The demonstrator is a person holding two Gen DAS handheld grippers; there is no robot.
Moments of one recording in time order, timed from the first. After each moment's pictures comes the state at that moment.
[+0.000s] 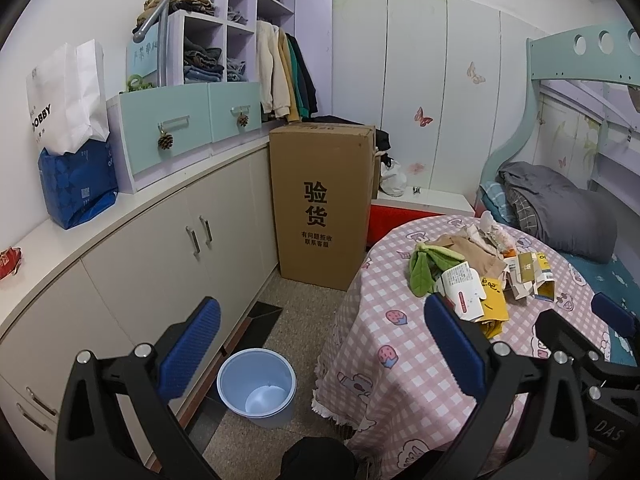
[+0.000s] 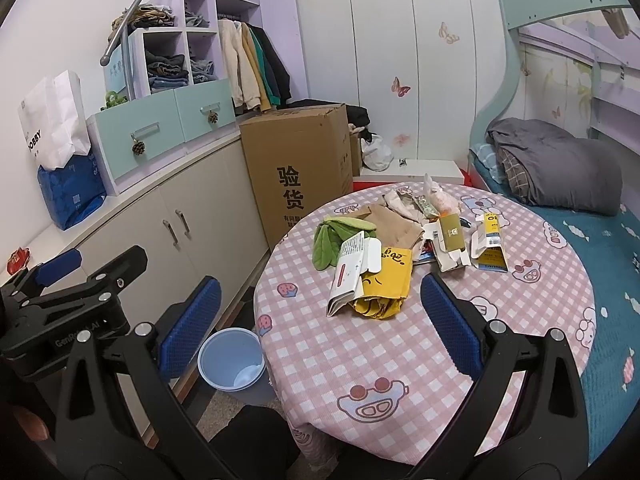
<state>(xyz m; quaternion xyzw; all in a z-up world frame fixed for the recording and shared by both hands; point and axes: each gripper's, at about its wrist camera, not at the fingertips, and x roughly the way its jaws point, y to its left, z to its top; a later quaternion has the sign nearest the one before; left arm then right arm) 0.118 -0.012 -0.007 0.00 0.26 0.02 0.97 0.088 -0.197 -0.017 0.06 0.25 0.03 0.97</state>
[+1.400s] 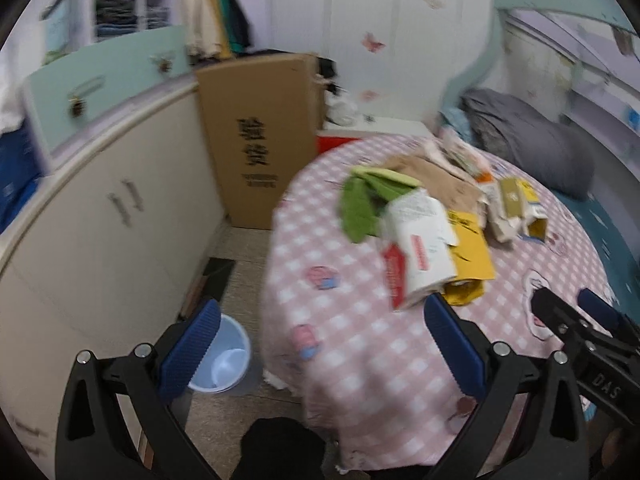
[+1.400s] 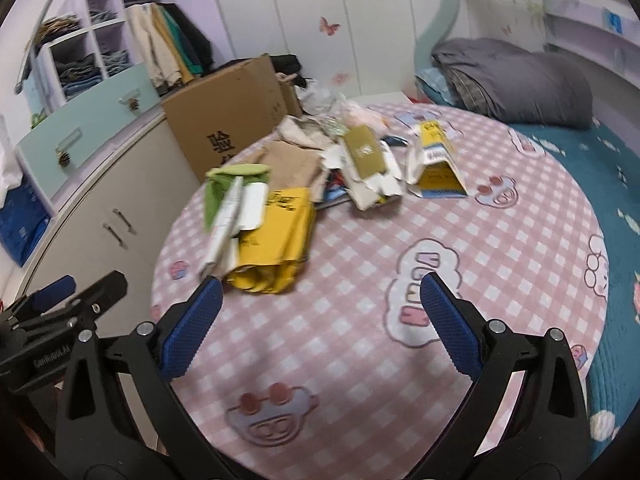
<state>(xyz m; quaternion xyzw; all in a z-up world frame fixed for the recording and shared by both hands) 0.207 -0.093 -0.080 0.04 0.38 -0.08 0.92 0.147 -0.298 -0.101 0.16 0.34 -0.05 0.93</state>
